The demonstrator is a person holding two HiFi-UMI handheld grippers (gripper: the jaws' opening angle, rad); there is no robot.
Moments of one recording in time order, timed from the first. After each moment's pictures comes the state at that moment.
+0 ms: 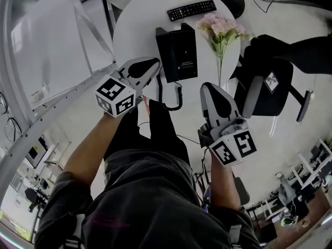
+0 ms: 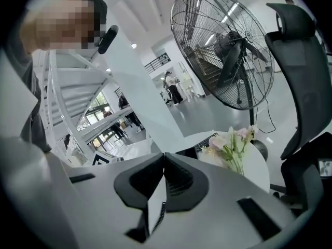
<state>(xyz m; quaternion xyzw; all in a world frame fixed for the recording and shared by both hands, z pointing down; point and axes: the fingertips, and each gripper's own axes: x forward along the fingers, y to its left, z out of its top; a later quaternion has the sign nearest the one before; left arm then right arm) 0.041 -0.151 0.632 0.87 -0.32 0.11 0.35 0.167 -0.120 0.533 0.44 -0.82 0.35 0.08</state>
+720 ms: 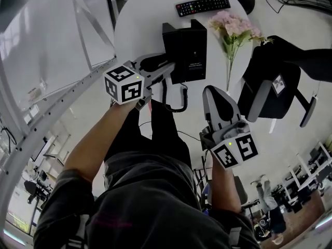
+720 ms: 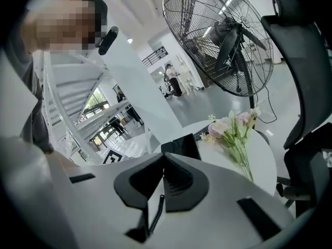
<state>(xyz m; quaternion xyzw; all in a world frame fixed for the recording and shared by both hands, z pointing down) 0.060 -0.151 0.697 0.83 -0.28 0.08 0.48 0.158 -0.117 0.578 0.43 -0.81 0.38 0.10</state>
